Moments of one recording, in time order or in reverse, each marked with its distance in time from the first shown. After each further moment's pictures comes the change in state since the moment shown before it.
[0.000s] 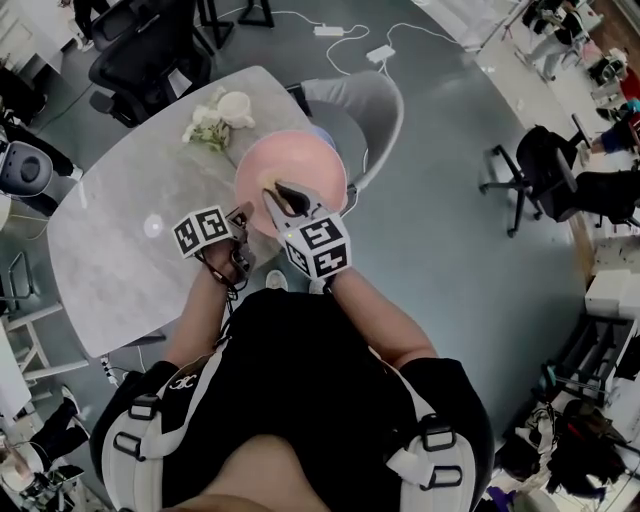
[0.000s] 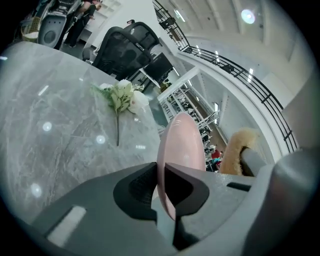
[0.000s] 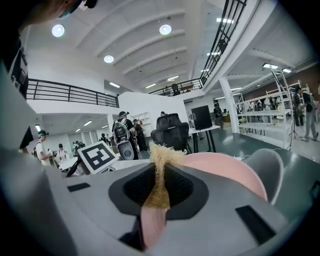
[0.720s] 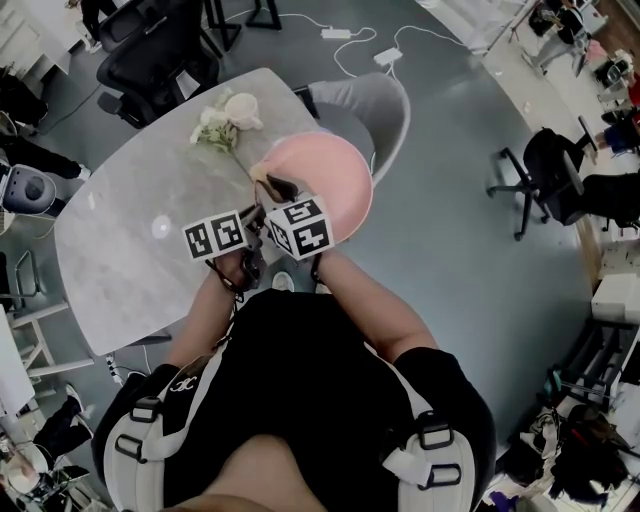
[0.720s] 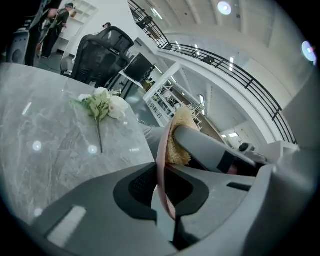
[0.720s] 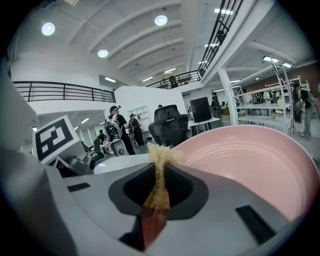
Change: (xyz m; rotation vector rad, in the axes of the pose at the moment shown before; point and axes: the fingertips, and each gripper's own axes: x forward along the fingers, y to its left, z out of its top) left arm -0.011 -0.053 -0.005 0.181 0.012 -0.074; right arm 0.048 -0.003 -0.014 0.031 0.095 -0.012
